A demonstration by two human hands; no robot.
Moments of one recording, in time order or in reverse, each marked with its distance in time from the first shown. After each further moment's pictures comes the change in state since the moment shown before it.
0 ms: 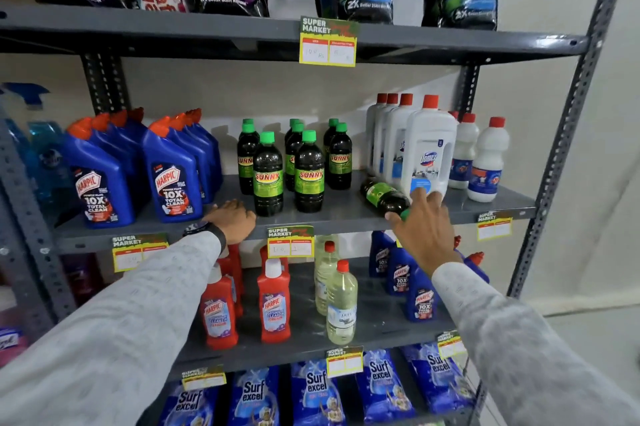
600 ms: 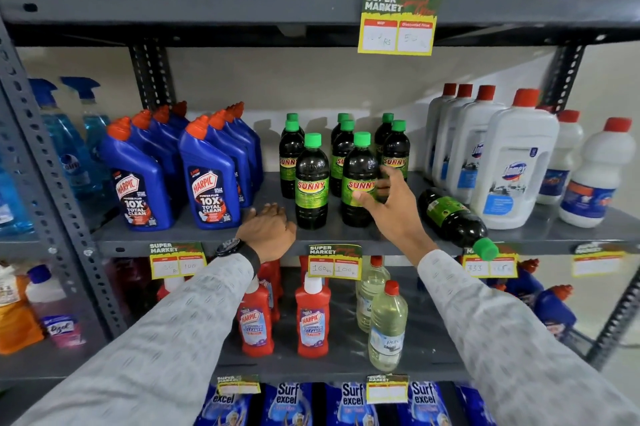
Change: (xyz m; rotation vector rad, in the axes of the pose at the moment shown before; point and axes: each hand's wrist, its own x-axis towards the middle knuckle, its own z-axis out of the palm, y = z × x) left_hand 0.015 -0.007 0.008 0.050 0.036 0.042; right_hand 0.065 -0.121 0.092 0.795 -0.207 -0.214
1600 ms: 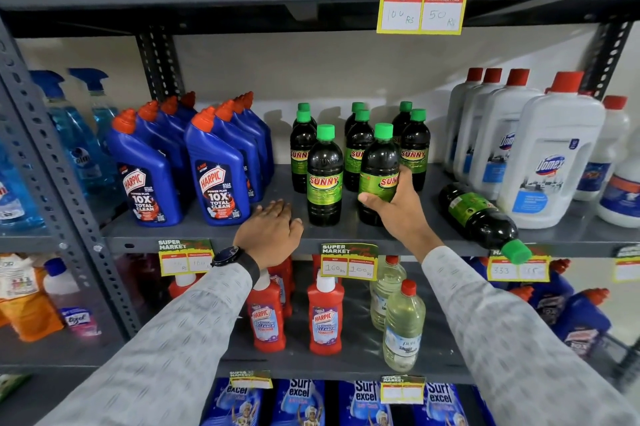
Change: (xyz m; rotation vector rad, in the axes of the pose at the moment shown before) left_hand -0.006 -0.015 0.014 -0.050 0.100 0.000; right_hand 0.017 0.021 0.028 0.210 -0.069 0.097
